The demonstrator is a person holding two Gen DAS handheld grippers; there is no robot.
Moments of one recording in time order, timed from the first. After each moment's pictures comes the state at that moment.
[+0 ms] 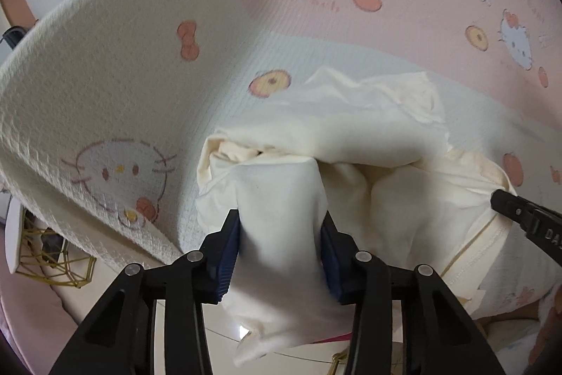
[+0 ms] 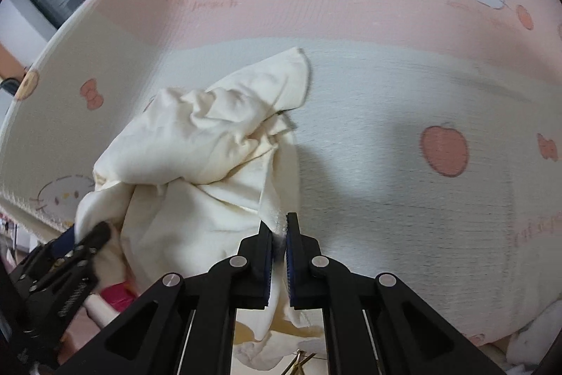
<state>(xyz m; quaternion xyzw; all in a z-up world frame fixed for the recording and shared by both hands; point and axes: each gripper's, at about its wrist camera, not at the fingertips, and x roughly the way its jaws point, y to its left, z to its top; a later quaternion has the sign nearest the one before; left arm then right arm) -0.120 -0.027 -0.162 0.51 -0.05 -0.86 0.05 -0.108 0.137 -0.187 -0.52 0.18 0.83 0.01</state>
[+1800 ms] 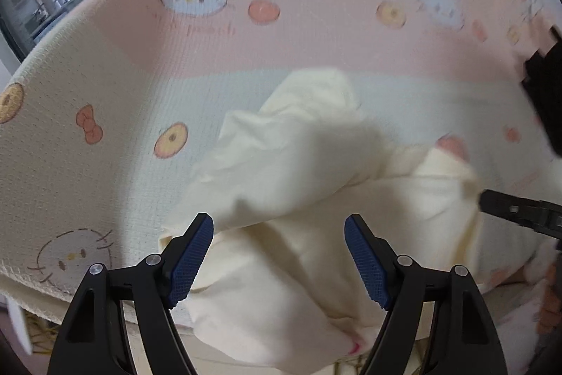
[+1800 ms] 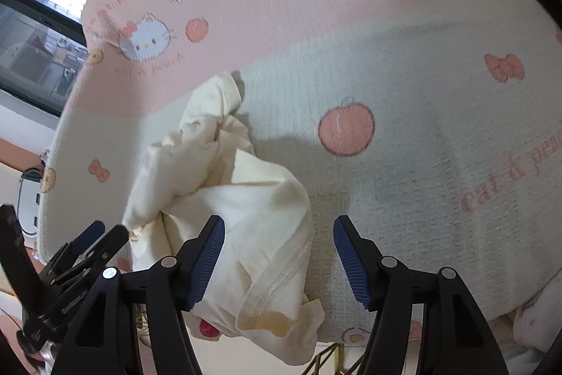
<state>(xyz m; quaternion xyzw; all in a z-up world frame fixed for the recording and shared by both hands) -0.152 0.045 -0.151 0.50 -0.14 -0.85 -0.07 -0.034 0.205 -0.200 -0.50 0.35 0.79 0.02</state>
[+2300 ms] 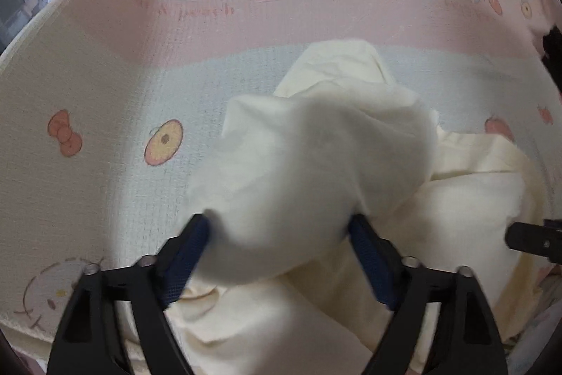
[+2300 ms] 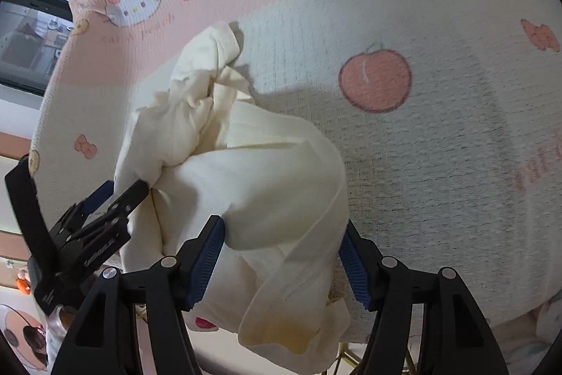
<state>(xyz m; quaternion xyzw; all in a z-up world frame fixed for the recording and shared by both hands) -0.189 0.041 -0.200 0.51 -0.20 -0.84 -0.07 -0.057 0.178 -0.236 -0.56 0.35 0.76 0.00</state>
